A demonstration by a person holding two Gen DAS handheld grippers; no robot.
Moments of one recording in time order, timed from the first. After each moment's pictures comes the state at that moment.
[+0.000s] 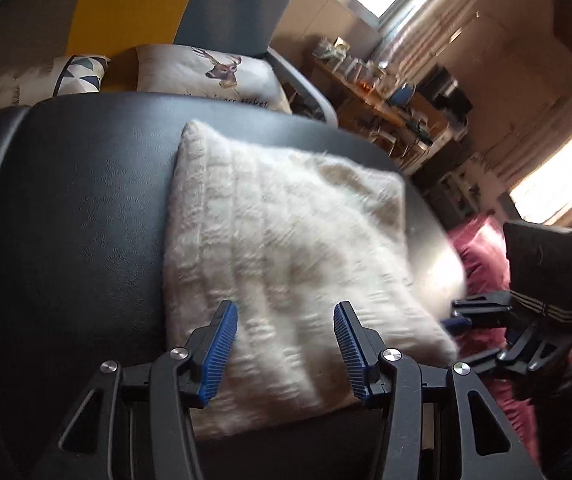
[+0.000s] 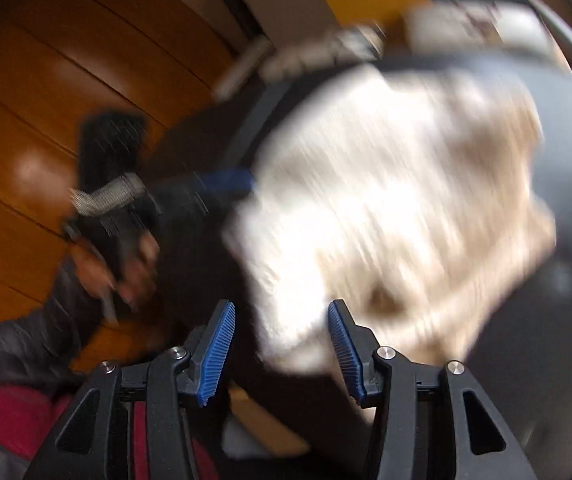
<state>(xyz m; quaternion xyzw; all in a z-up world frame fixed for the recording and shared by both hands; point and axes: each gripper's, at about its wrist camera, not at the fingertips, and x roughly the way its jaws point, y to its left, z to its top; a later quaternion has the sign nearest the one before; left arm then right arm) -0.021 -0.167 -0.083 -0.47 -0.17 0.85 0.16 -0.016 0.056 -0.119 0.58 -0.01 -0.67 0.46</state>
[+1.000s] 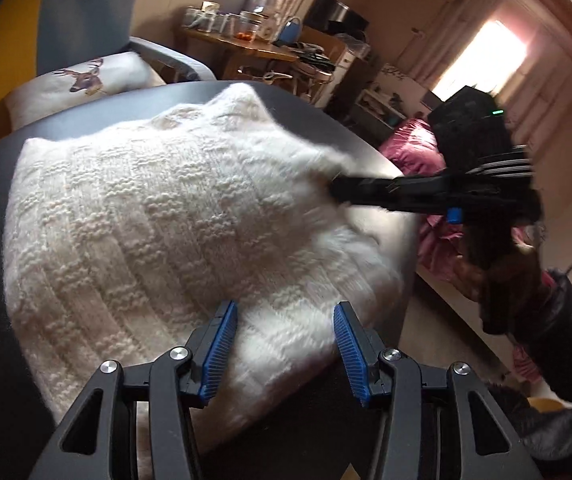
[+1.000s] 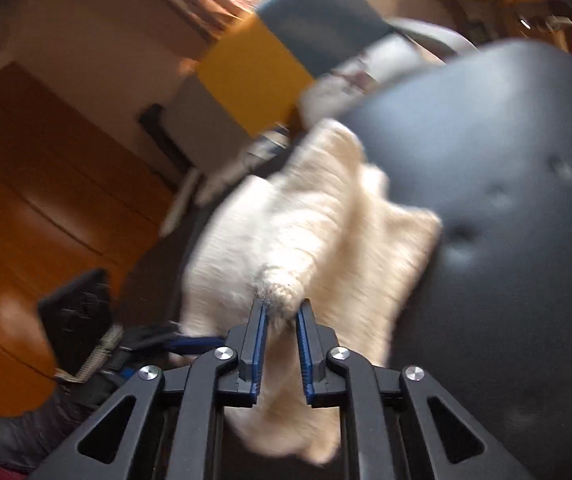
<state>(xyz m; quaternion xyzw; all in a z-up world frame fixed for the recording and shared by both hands) -0.028 -0.074 -0.091 -0.46 -0.05 0.82 0.34 -0.055 0.135 -0.151 0.49 -0.20 -0.79 0.32</state>
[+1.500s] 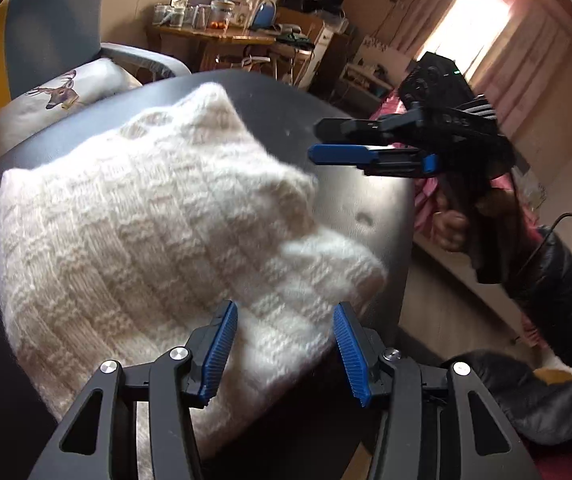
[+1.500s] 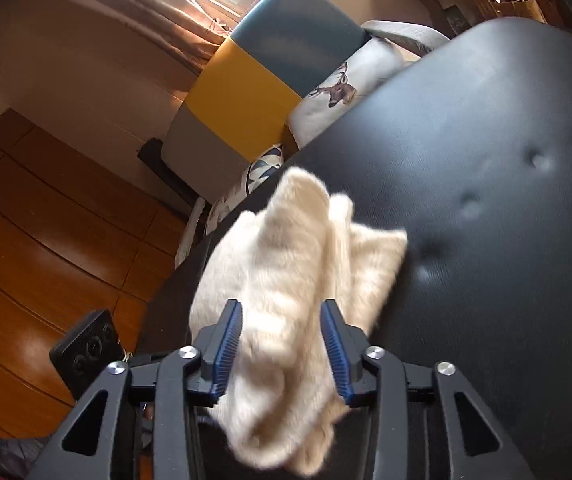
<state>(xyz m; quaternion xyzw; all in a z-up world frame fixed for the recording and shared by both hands) -0.046 -0.052 -0.073 -0.46 -0.01 0.81 0.36 -0.102 0.166 -0.145 0.44 -0.28 -0.78 0.34</state>
